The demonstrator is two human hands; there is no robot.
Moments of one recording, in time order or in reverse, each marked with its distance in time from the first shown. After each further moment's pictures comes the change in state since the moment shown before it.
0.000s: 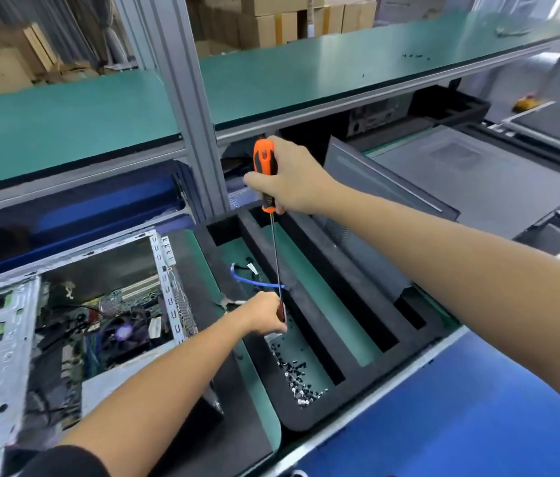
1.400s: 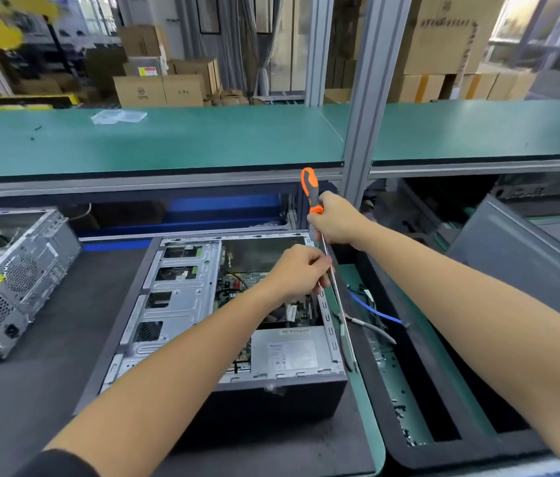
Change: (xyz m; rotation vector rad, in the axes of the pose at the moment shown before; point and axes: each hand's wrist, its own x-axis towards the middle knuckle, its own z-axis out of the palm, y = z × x) left_hand -0.174 -0.102 -0.092 -0.756 0.620 -0.019; right_hand 0.037 -0.099 0.172 -0.107 -0.278 0.125
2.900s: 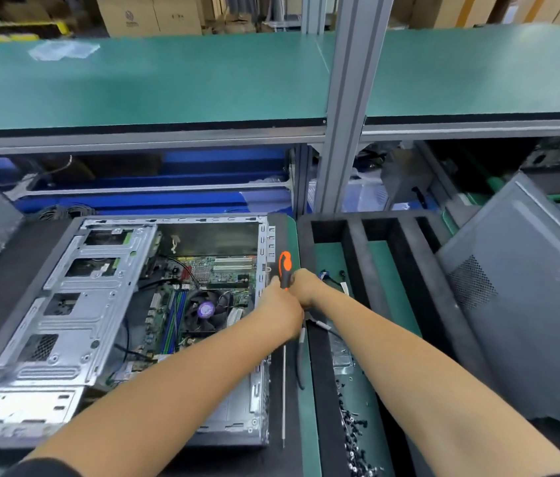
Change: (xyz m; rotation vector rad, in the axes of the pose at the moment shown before) left_hand 0.104 -0.044 0.120 1.624 -0.725 -0.177; right_hand 0.070 0.197 0.091 -0.144 -0.483 0.284
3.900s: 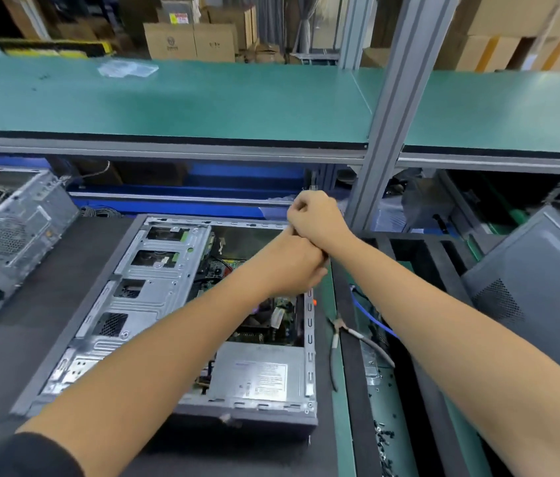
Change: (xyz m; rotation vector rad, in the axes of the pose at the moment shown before) left_hand -0.071 -0.103 0.014 -0.263 0.881 0.052; right_hand -0.077 -0.146 -0.062 0.094 0.581 -0.475
